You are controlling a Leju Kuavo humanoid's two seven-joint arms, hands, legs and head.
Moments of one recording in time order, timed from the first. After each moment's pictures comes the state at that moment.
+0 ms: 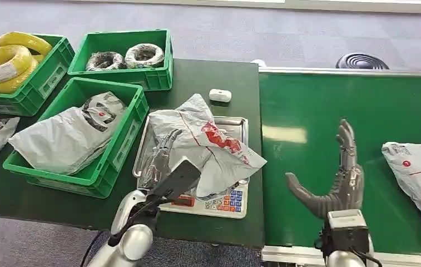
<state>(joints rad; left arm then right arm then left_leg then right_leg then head) -0.28 -0.16 -0.53 -1.35 -0.76 0.21 0.10 0.08 -0.14 0.22 -1.84 0.27 -0.35 -0.49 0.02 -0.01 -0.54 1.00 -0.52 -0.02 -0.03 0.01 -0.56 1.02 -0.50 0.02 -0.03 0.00</state>
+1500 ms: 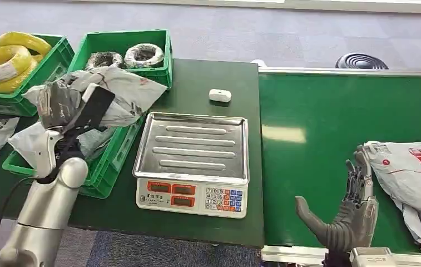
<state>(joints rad) -0.57 0.12 -0.16 -1.28 -0.97 0.35 0.11 0.22 -0.16 0.30 -1.94 0.16 -0.45 -0.50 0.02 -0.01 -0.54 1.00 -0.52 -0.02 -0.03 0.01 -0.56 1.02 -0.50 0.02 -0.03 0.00</state>
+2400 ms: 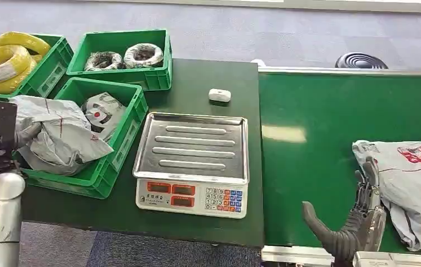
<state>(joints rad) -0.40 0.22 0.17 -1.32 -0.46 0.32 -0.09 0.31 -0.12 0.23 -1.95 0.19 -0.49 -0.51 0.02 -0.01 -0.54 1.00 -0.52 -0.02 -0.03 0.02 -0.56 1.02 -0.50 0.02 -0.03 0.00</state>
